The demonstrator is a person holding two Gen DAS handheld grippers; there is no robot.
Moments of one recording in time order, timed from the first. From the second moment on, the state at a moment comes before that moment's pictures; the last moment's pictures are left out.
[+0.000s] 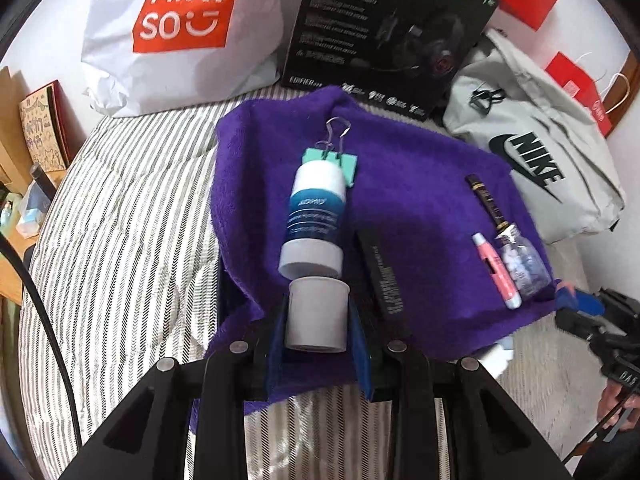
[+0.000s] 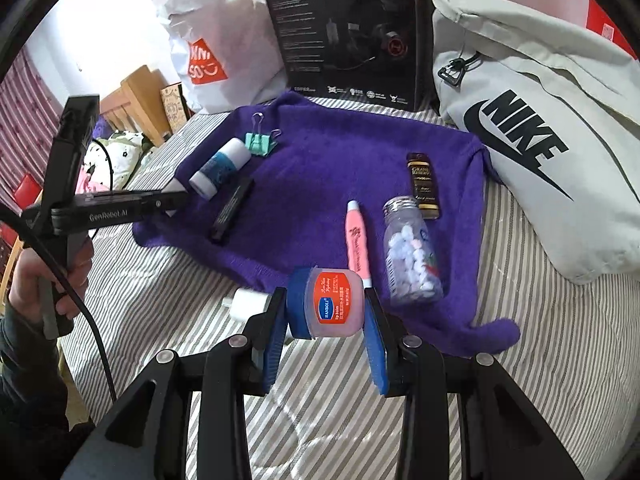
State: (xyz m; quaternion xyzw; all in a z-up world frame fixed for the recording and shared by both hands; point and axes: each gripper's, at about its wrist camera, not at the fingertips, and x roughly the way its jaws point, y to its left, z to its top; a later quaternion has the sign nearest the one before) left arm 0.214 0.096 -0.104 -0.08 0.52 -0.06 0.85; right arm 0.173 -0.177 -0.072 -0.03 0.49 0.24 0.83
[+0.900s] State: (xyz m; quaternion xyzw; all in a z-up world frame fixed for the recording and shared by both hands) left arm 0.230 0.063 -0.119 -0.01 0.55 -0.05 0.84; right arm 0.301 -0.143 -0.099 -0.05 0.50 0.20 0.84
